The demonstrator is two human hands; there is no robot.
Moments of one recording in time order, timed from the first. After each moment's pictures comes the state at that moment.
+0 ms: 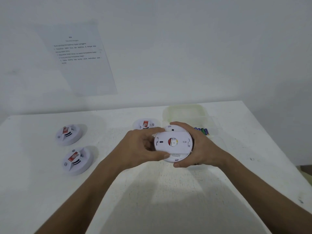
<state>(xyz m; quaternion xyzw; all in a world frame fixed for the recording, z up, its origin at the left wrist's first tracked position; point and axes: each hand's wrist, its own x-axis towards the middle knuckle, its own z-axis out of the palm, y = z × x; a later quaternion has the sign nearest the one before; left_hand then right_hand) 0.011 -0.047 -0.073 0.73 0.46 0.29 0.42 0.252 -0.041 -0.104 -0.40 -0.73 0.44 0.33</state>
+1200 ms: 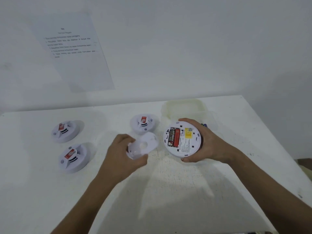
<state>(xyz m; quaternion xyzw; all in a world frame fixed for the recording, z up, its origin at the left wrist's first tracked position) -0.018 -0.060 -0.133 0.71 0.59 0.34 0.18 0.280 -0.039 -0.115 -0.42 -0.71 0.48 0.30</state>
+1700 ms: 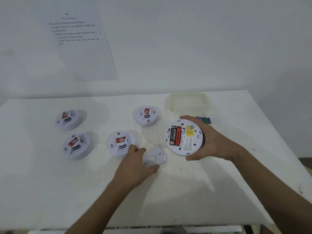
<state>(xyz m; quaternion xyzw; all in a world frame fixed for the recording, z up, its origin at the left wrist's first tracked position) 0.004 -0.089 -0.174 0.71 0.66 0.12 0.22 0.278 -0.048 -0.119 -0.40 -0.71 0.52 0.27</state>
